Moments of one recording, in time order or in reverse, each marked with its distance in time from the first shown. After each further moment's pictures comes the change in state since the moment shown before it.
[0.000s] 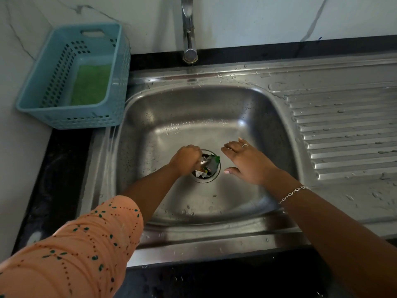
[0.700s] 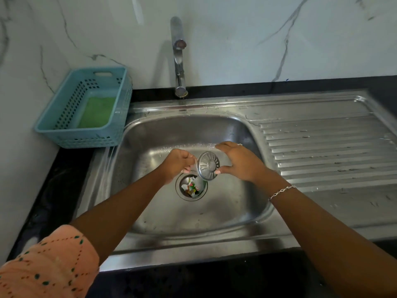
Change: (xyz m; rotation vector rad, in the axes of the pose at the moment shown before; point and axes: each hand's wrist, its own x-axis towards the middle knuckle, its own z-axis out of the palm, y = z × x) left_hand -0.031 0.043 -0.083 -1.184 0.190 -0.347; right_hand -0.020 0.011 -0.065 0.310 0.141 0.106
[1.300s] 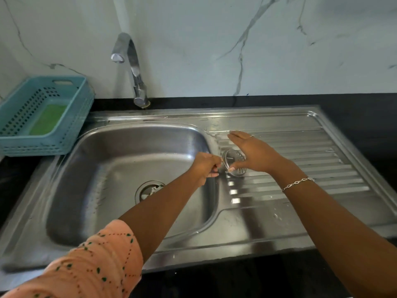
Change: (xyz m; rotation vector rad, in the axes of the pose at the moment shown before) left_hand 0.038 0.090 0.182 -0.353 0.024 -0.170; right_hand -0.057 0.122 -0.093 -0.218 0.013 0.012
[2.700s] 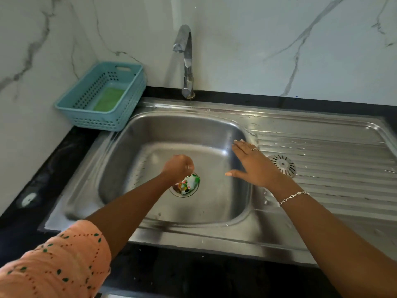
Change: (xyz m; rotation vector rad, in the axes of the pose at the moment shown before) left_hand -0.039 -0.038 -0.148 1.069 0.293 0.200; right_hand 0.030 -0.056 0.055 -0.073 -0.024 -0.189
